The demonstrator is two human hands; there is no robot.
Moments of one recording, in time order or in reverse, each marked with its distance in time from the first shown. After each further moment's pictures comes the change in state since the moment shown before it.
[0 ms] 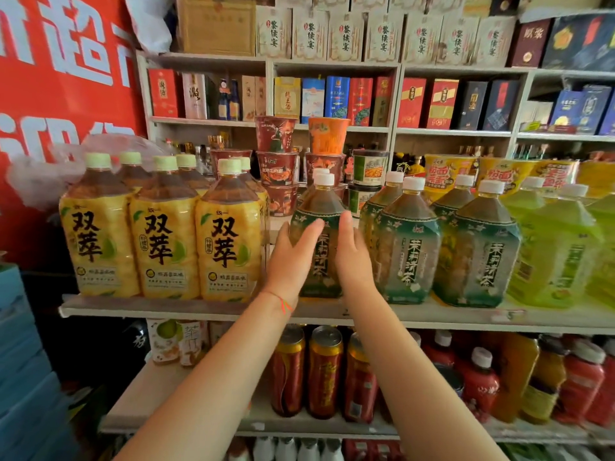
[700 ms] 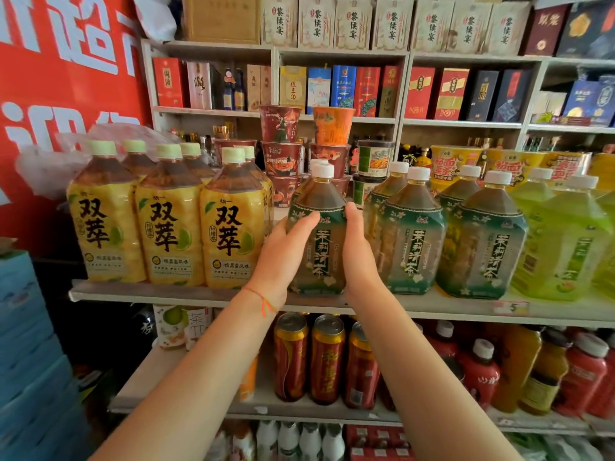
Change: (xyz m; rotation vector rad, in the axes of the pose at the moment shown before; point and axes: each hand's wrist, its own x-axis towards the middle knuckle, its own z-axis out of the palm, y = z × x) left_hand -0.041 0.027 -0.020 -0.096 -0.131 0.040; right_hand -0.010 0.002 -0.007 0.144 -0.138 0.139
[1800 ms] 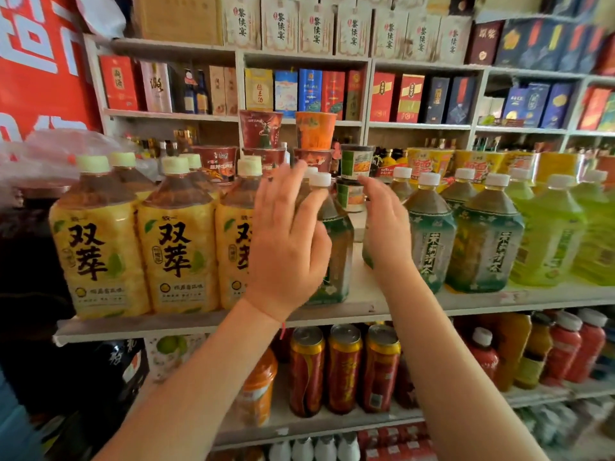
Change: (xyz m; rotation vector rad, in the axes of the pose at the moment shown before) left_hand 0.026 0.002 -0.051 0.826 0.303 1.203; right_hand -0.008 -0.045 0.022 -0.122 0.283 -0.564
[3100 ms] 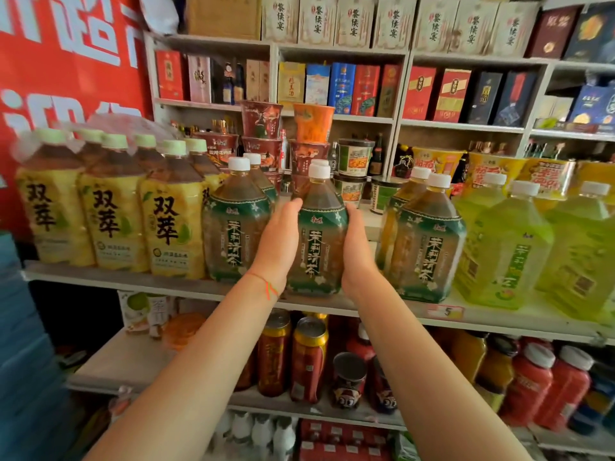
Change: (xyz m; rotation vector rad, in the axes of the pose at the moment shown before) left_hand 0.033 0.124 0.085 -0.794 -0.194 -1.318; right_hand 0.035 0.058 -0.105 0.323 -0.368 0.708
